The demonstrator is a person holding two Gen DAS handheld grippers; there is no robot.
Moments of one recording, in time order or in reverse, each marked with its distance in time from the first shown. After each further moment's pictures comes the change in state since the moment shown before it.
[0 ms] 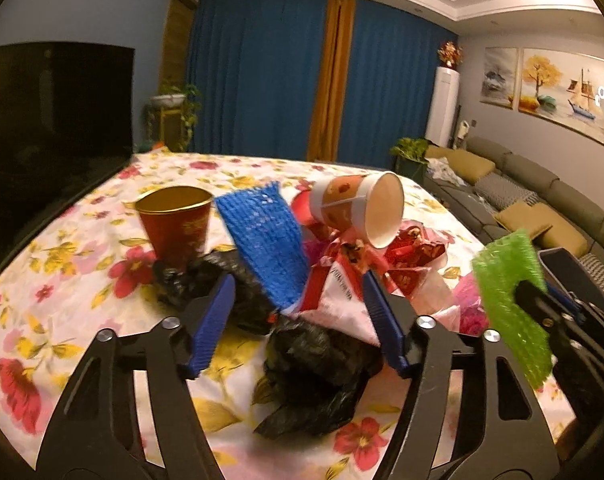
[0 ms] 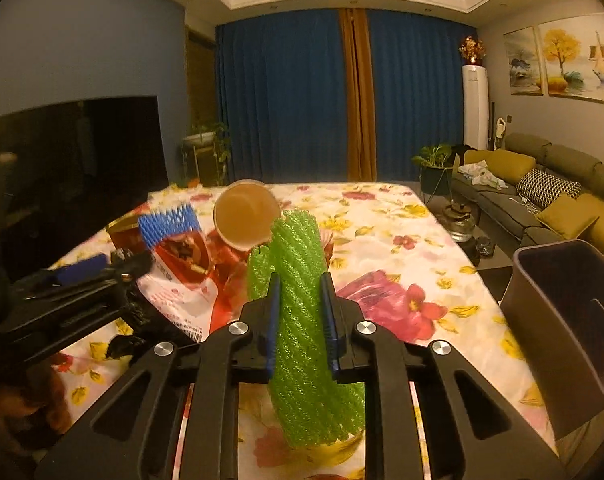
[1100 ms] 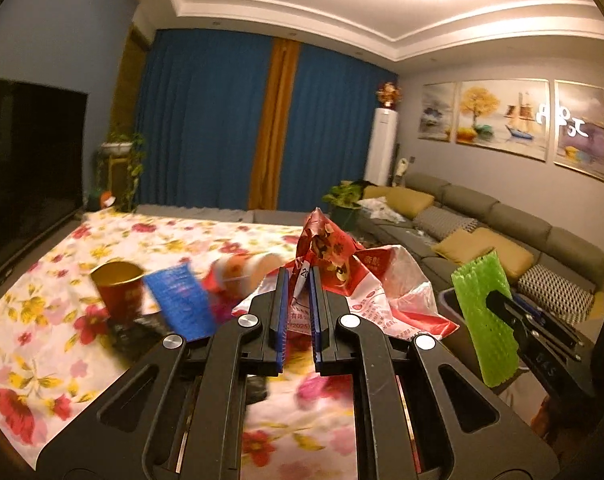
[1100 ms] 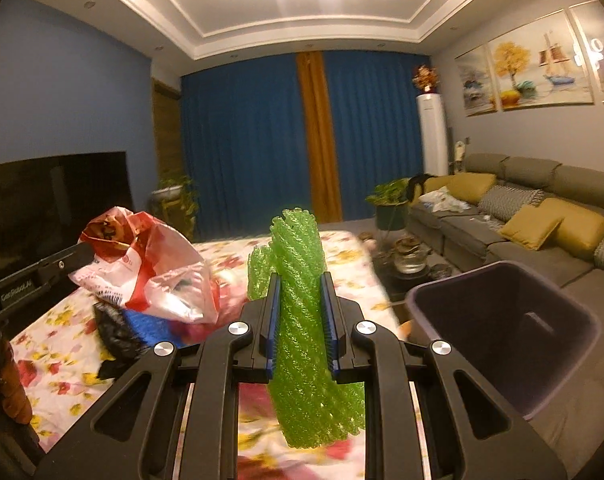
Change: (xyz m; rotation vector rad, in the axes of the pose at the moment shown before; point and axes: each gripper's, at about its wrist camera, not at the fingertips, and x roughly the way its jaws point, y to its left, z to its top) left arm -0.087 -0.069 0.026 0.064 -0.195 -0.215; right arm -0.090 -0.067 0.015 0.080 -0.171 -0.124
